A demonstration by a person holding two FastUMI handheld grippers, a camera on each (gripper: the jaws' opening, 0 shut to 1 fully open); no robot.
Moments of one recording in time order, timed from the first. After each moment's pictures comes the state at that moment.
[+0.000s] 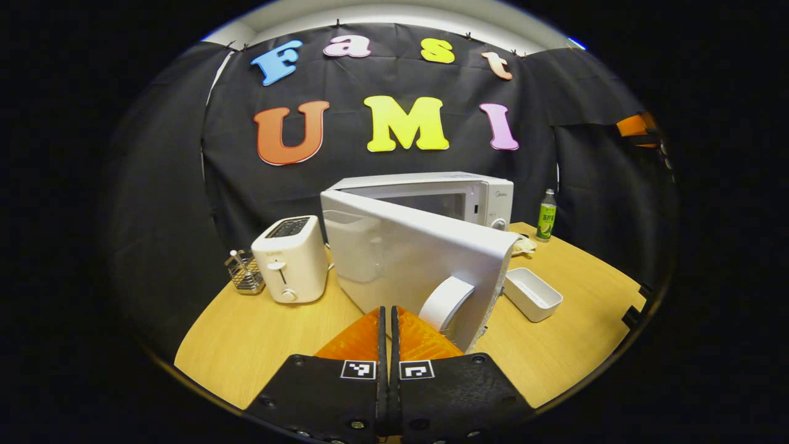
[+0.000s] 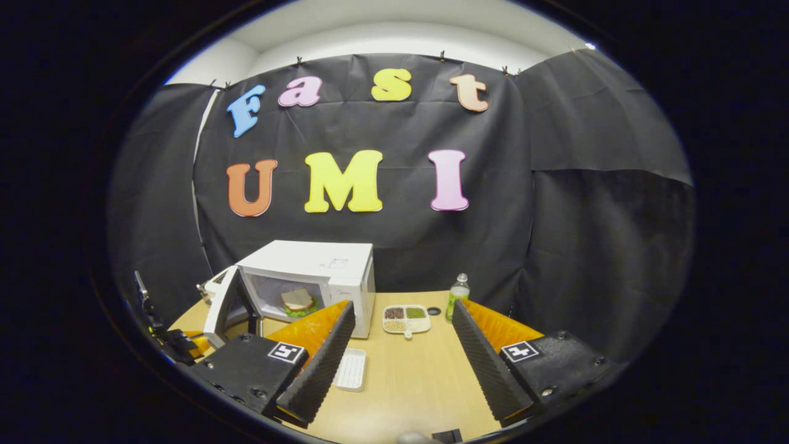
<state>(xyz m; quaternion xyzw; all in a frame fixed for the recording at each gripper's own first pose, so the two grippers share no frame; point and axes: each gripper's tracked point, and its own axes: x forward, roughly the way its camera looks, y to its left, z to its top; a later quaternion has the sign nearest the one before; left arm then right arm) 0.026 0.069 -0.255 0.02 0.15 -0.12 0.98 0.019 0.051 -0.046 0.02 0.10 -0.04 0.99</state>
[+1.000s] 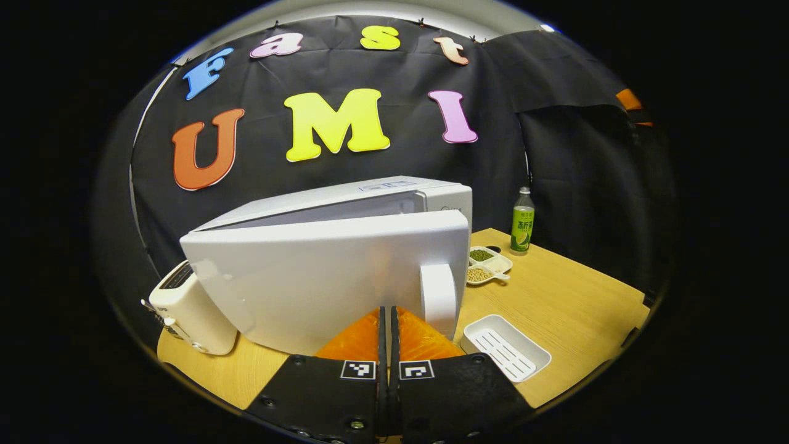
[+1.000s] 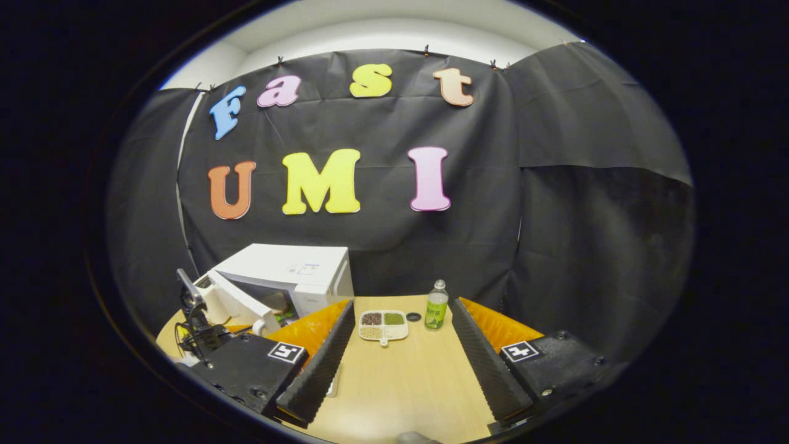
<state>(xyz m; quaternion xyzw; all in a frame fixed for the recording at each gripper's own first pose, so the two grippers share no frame) 0.165 -0.092 -0.246 0.06 0.13 -0.19 0.97 0.056 -0.009 -0.041 0.02 0.11 -0.05 0.99</state>
